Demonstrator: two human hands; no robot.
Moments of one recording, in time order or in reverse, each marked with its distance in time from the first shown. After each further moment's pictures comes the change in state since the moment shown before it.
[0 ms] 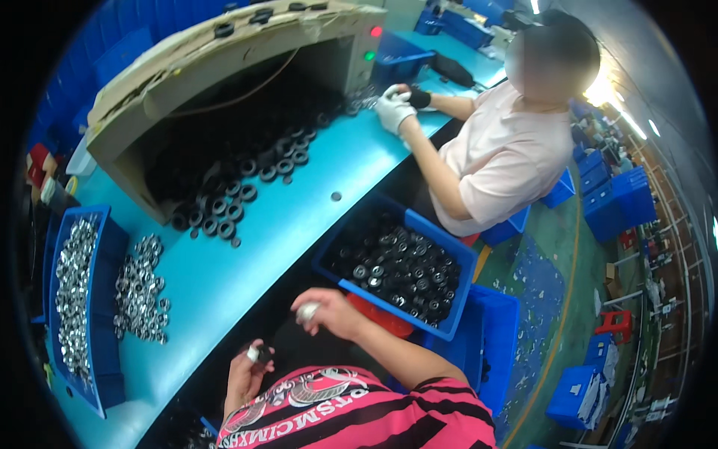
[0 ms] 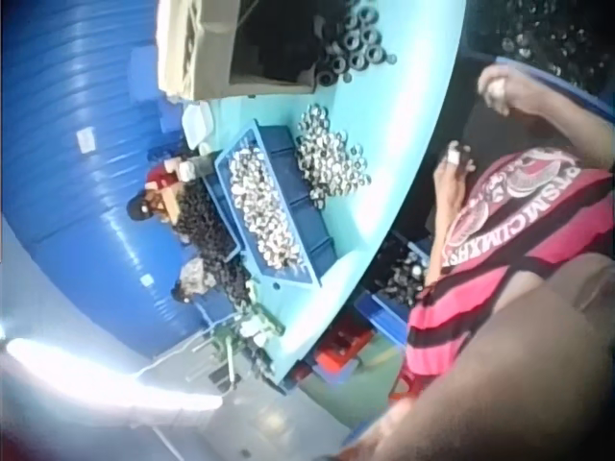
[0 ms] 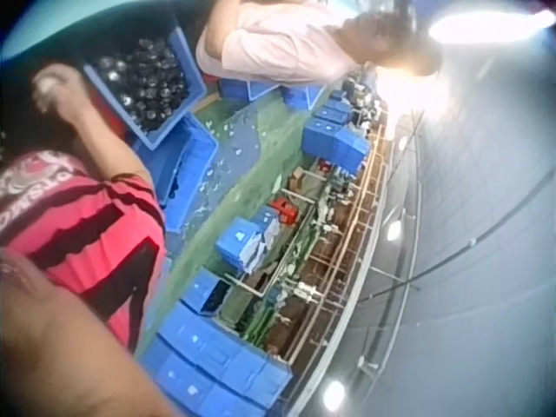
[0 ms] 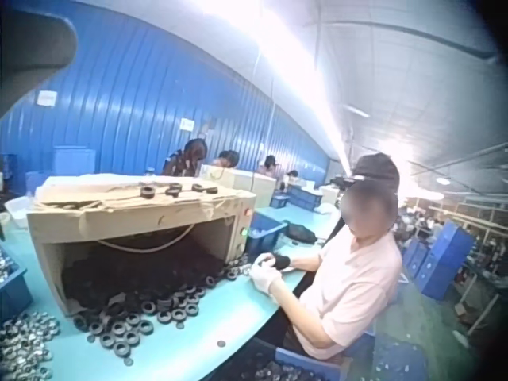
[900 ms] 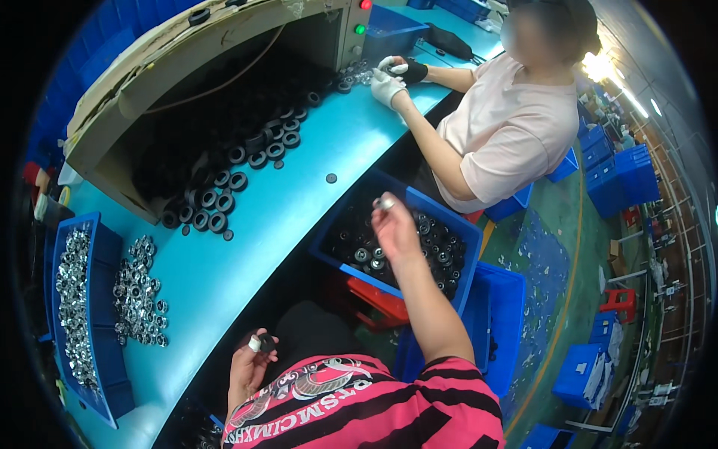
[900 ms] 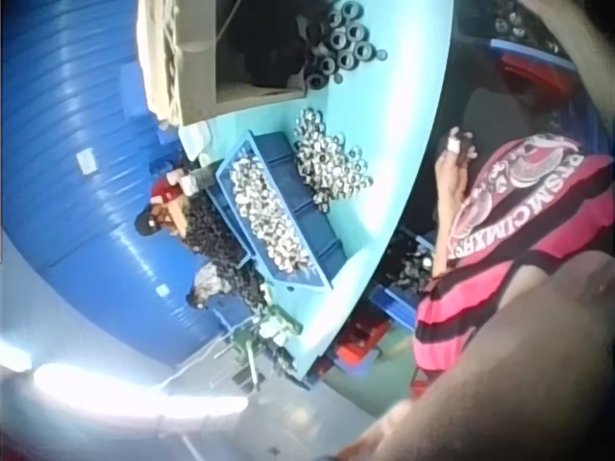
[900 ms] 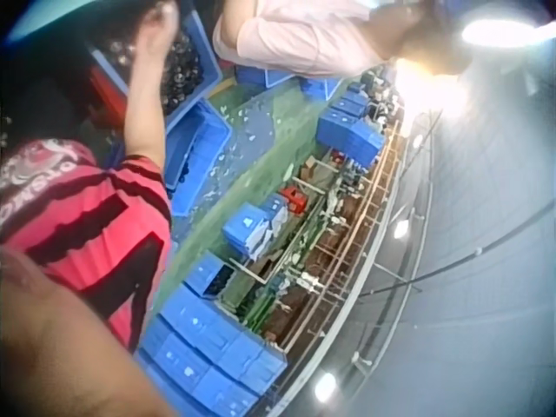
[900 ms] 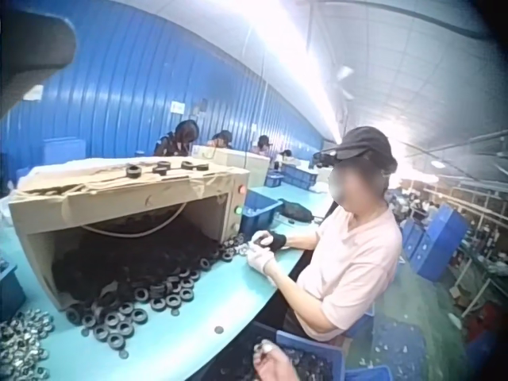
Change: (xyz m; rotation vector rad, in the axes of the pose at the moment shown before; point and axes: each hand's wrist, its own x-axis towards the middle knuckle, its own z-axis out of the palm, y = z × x) left_hand 0.013 0.012 0.006 0.012 -0.055 -0.027; right_hand 0.037 -0.093 -0.138 0.521 0.461 -0.493
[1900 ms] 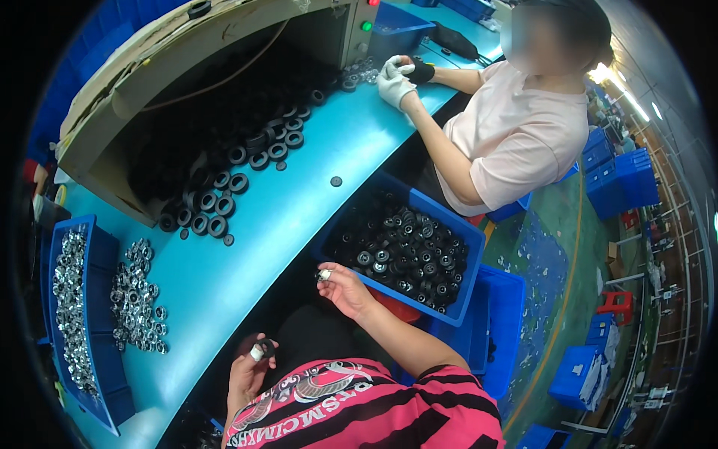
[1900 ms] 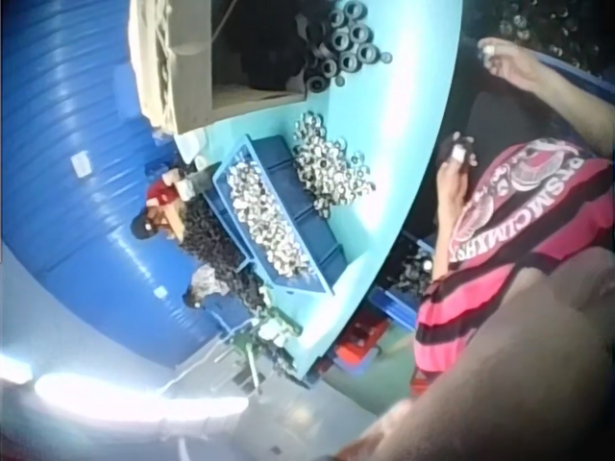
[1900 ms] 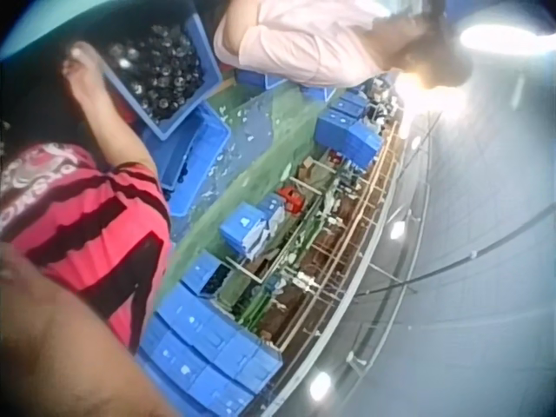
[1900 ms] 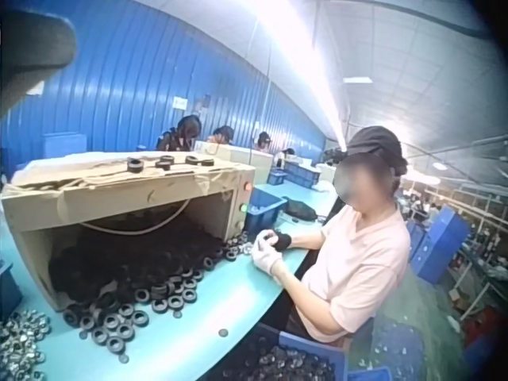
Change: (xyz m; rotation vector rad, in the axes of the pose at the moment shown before) left_hand -0.001 0.009 0.006 -0.032 0.007 -0.025; right_hand -0.073 0.129 -0.010 -0.109 -0.118 0.463
